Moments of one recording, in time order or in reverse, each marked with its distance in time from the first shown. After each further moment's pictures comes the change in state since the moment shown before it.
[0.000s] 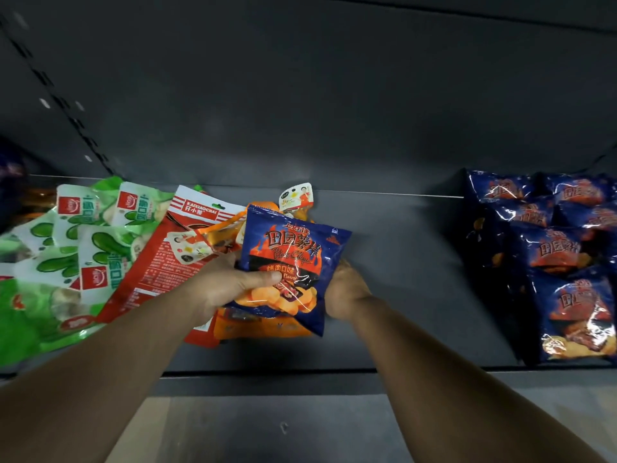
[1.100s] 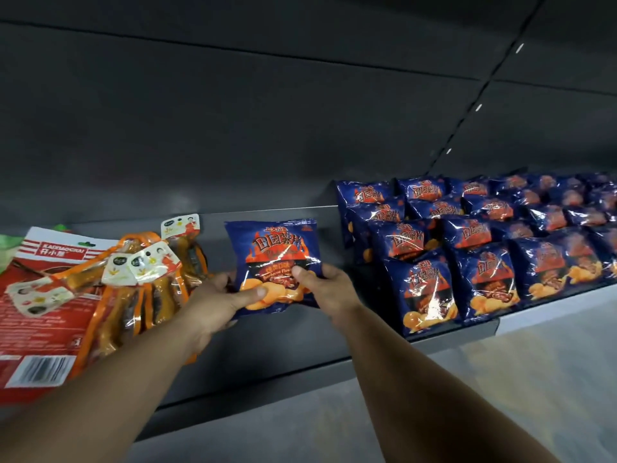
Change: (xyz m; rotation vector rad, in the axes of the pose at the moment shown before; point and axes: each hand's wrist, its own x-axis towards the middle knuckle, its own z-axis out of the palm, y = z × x) left_hand 0.003 0.042 0.145 -0.086 -0.009 0.057; right_hand -0.047 0.124 -0.058 1.118 0.331 0.177
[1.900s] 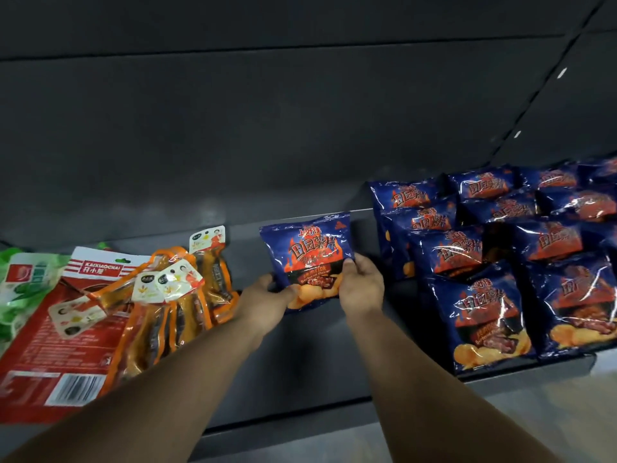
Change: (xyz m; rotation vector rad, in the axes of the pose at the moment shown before) left_hand 0.049 0.017 0.042 0.235 0.198 -0.007; right_hand 0.069 0.007 0.010 0.061 0.349 -0.043
